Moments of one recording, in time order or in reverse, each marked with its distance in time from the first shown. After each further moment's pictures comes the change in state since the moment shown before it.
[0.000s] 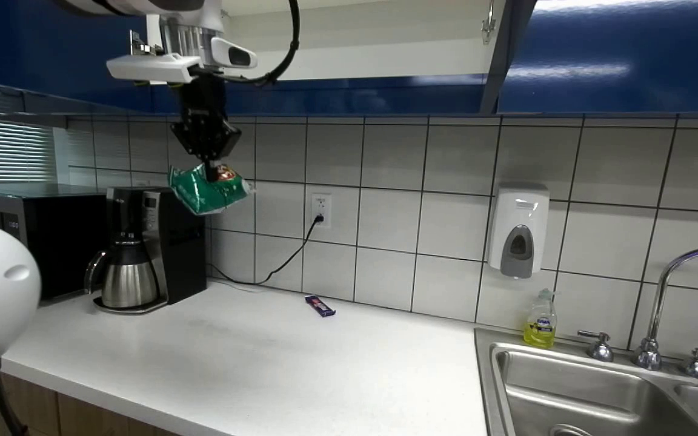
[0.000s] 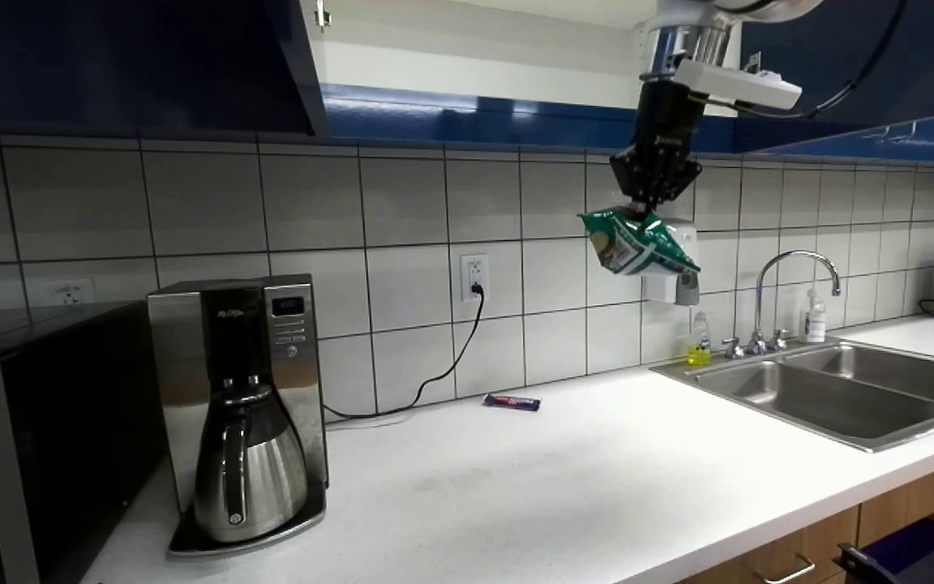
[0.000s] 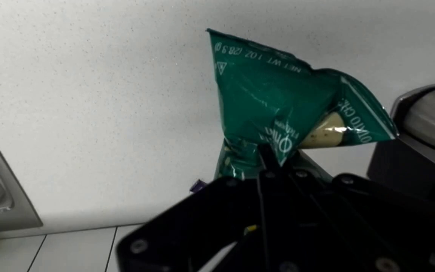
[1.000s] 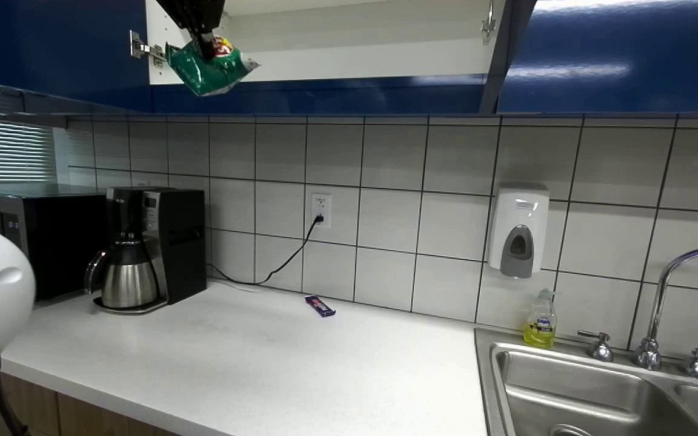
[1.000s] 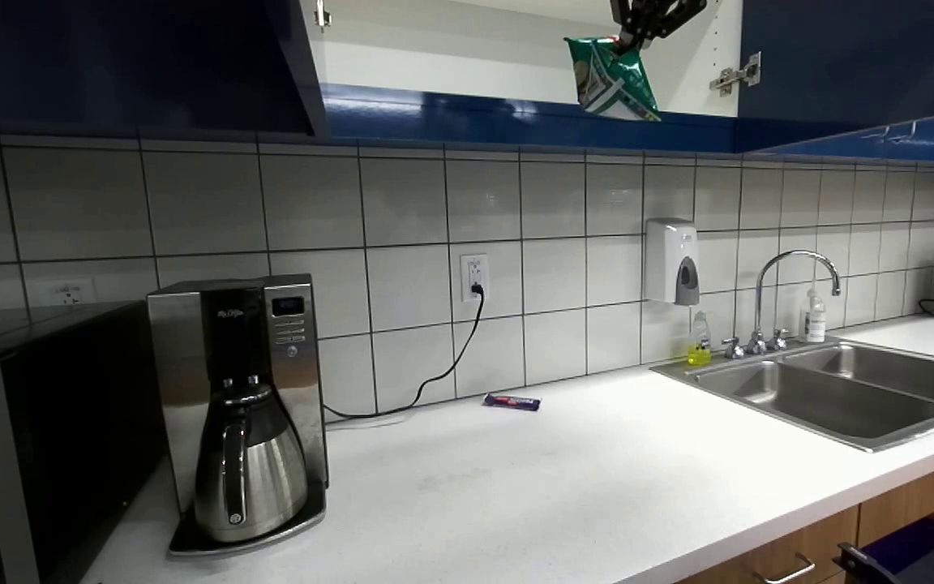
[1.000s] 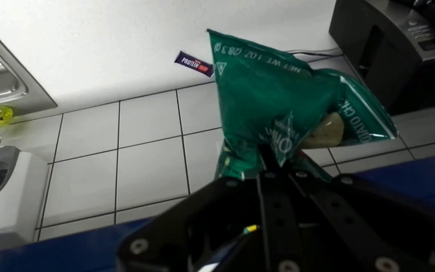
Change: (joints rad) arm -0.039 -0.083 0.054 0.309 0.007 -0.011 0.140
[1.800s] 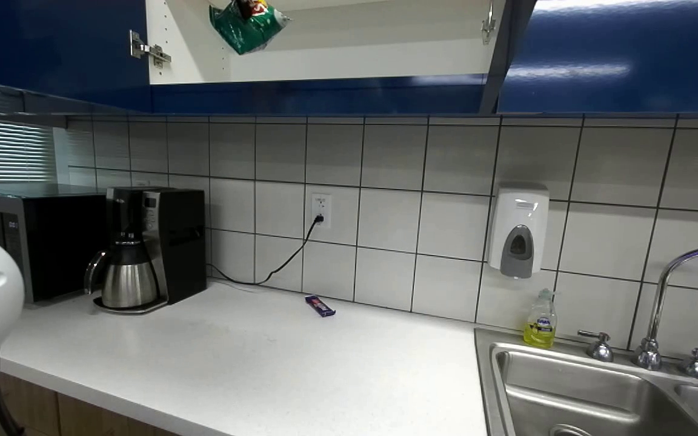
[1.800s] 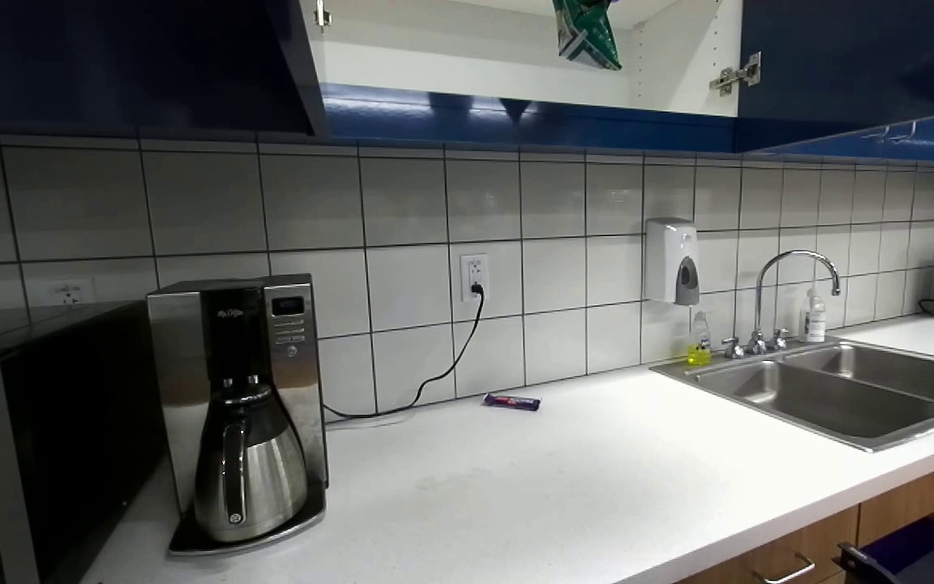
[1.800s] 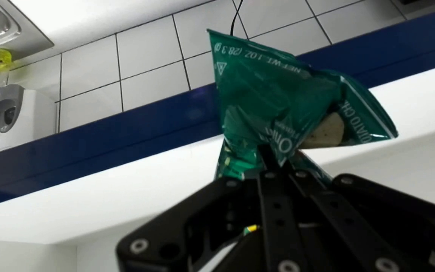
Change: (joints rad) arm -0.069 0.233 0.020 0.310 -0.044 0.074 0.096
